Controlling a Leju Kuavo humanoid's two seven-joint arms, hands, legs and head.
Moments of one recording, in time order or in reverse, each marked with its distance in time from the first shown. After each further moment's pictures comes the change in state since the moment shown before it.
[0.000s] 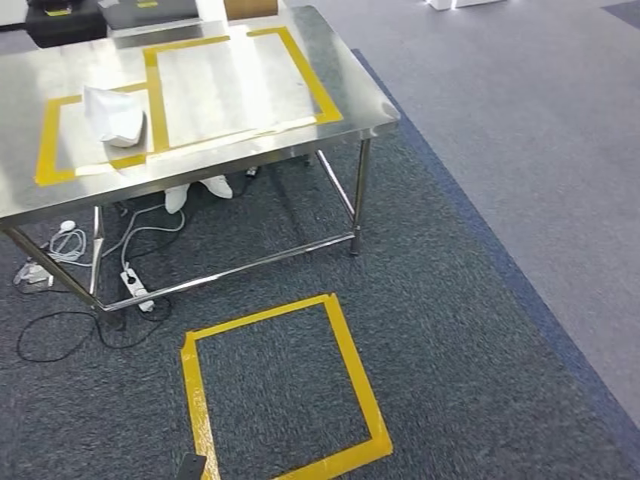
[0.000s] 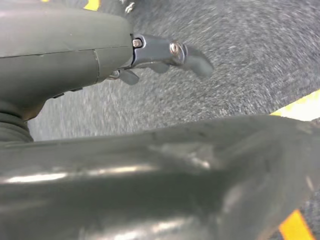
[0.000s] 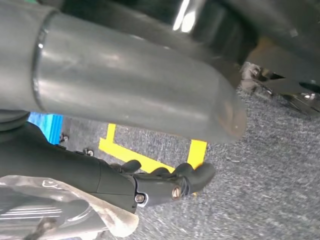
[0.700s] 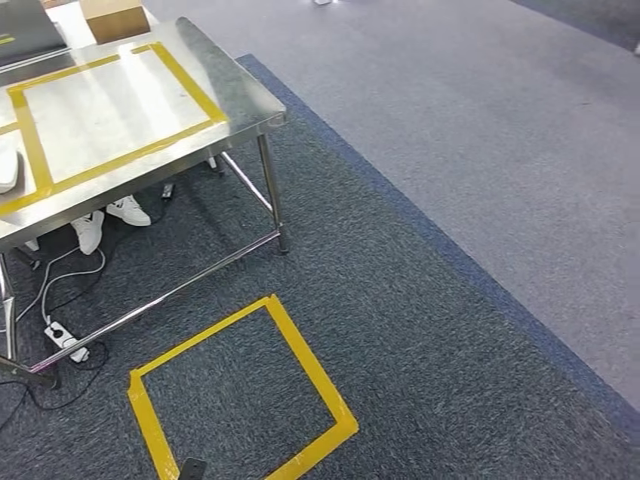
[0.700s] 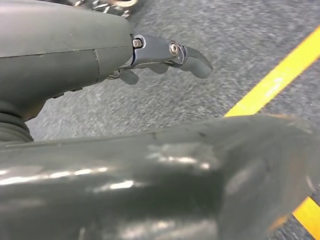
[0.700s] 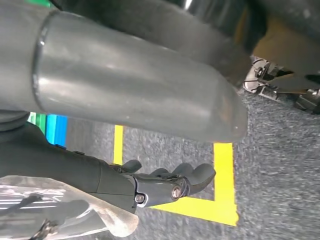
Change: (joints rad) left arm 0.005 0.004 -0.023 0.002 -0.018 -0.006 0.015; right arm 0.005 -0.002 -0.013 0.000 -0.007 0.015 0.002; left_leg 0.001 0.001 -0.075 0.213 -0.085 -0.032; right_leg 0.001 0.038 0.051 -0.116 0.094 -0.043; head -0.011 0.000
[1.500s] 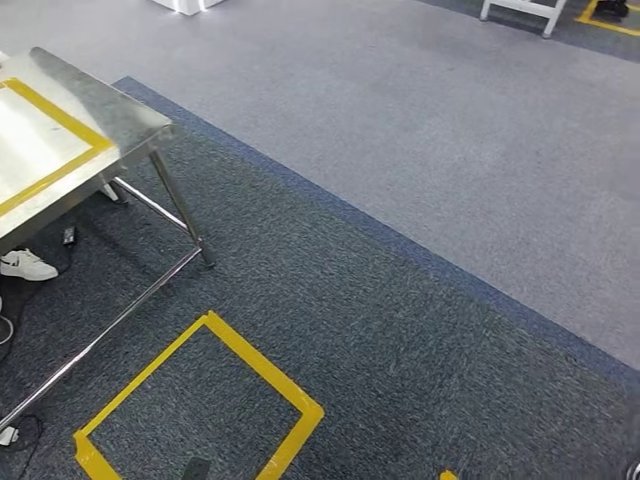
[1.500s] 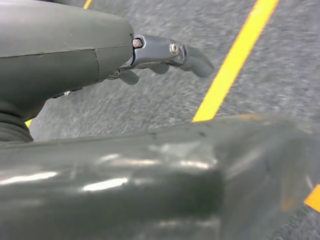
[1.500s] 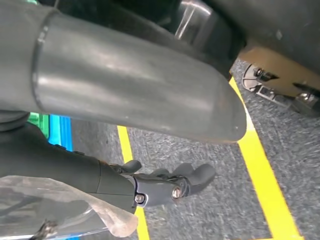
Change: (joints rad) left arm -0.003 -0.007 -0.001 0.002 -0.012 -0.002 0.000; right arm -0.001 0.001 -0.009 0.000 -0.001 0.001 0.001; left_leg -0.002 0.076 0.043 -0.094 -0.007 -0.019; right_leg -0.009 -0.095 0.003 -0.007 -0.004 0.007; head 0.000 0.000
